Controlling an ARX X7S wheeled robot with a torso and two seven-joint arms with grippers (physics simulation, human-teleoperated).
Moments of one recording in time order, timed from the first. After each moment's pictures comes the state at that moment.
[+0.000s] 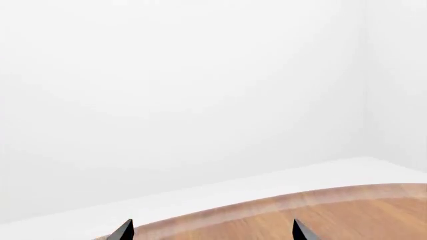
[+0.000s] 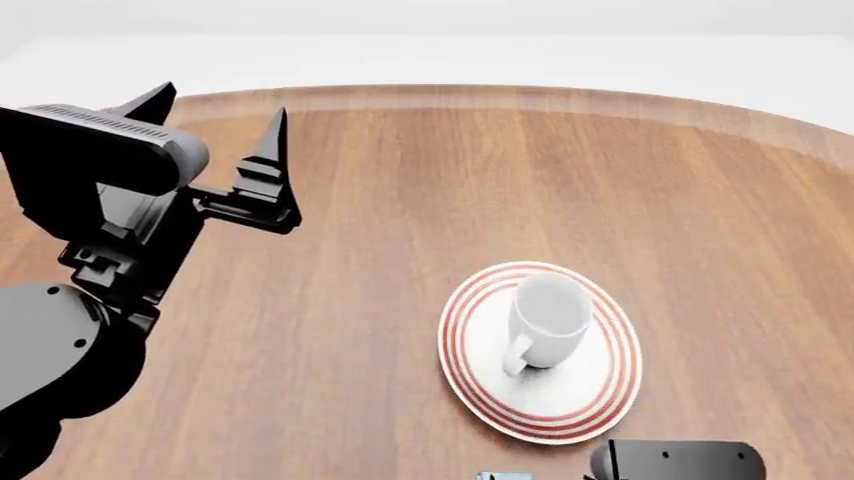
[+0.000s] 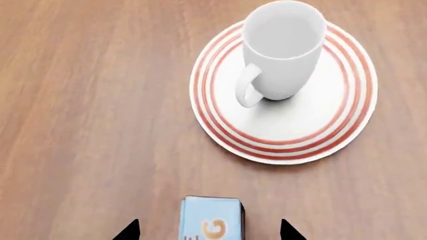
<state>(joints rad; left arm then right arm) -1.13 -1.03 1.11 0.40 -1.08 0.05 -0.62 0.74 0.89 -1.44 -1.05 1.45 0.00 1.57</state>
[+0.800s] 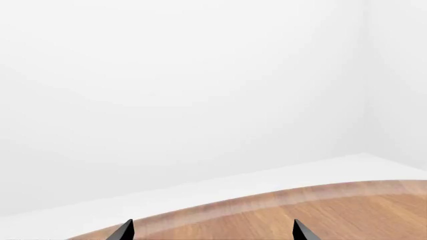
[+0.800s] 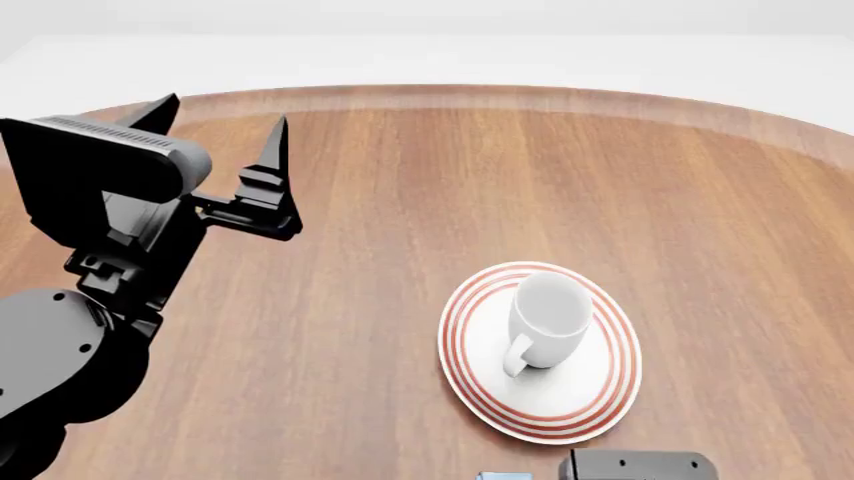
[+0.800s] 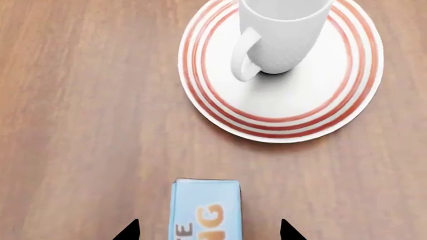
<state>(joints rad) -1.10 -1.02 1.11 0.39 -1.08 0.07 -0.62 0.34 0.70 -0.89 -0.95 1.56 0.43 1.57</state>
